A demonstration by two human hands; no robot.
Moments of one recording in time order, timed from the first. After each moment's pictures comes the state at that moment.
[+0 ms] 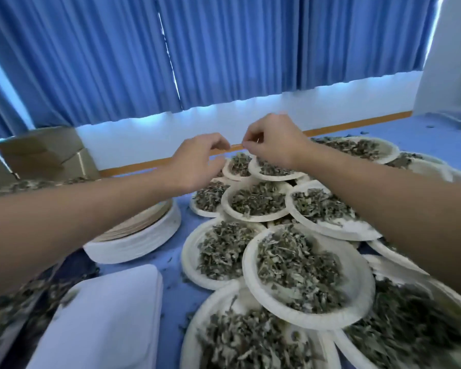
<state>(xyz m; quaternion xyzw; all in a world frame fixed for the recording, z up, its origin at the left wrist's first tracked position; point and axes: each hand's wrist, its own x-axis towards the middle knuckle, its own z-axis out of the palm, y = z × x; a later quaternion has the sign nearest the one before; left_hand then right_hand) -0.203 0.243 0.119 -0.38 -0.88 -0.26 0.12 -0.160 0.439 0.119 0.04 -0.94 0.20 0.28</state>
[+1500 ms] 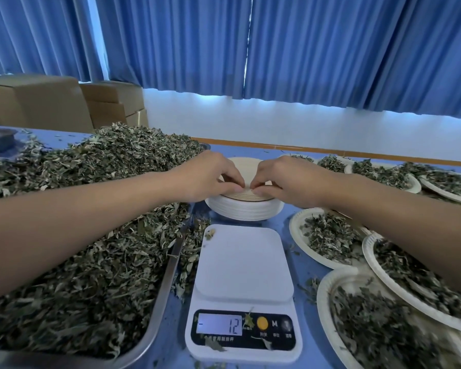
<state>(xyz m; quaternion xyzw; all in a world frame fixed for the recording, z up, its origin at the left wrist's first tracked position) -0.211 0.009 0.083 -0.45 -0.86 -0.23 0.07 -0.160 0.232 0.106 0.28 -0.96 -0.02 0.06</state>
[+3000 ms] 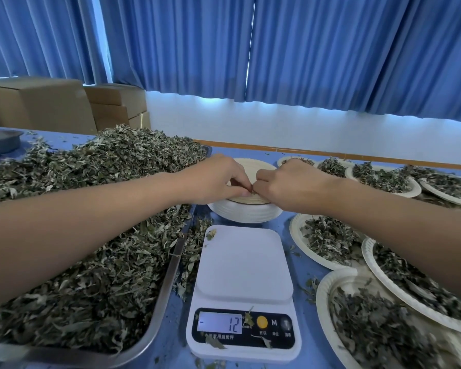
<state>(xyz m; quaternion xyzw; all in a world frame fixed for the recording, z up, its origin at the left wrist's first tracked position) -0.204 0.020 0.085 -0.46 -0.86 -0.22 0.05 -0.150 0.225 0.102 0.31 -0.88 -0.34 0.11</state>
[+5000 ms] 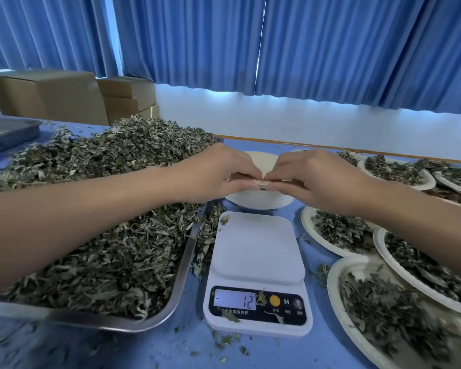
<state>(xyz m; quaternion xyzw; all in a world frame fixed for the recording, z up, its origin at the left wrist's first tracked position) -0.148 -0.010 0.098 -0.52 -0.82 -0.19 0.14 -0.099 0.222 0.113 0.37 -0.91 0.02 0.18</state>
